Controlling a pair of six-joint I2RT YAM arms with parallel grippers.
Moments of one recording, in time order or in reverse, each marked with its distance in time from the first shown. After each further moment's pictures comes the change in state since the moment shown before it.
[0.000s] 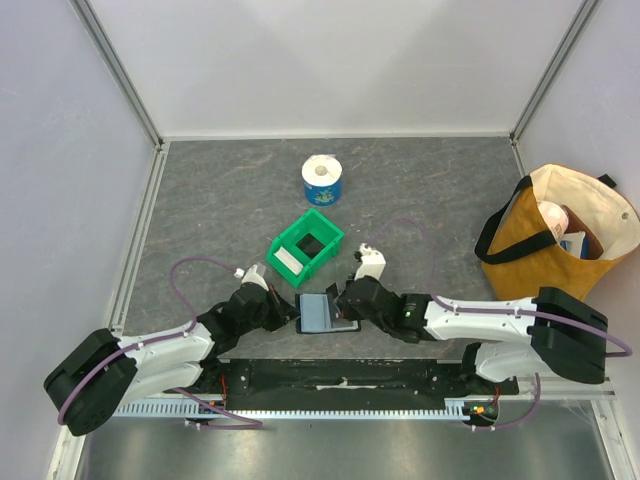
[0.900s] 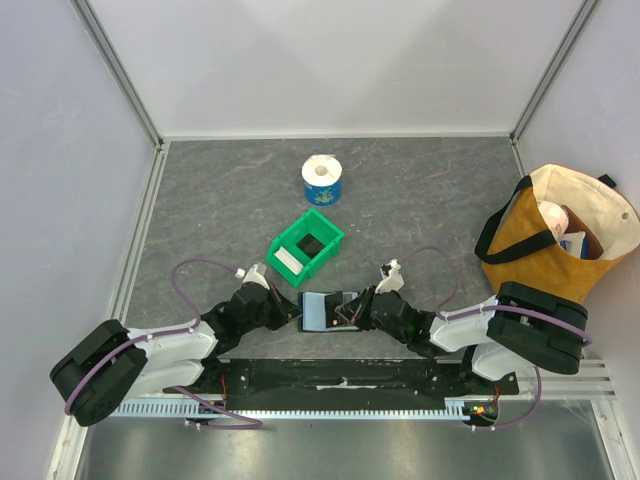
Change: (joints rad) left arm 0.000 0.079 -0.011 0.107 0.005 -0.042; right arm -0.085 0.115 -0.386 0.702 -0.136 0.315
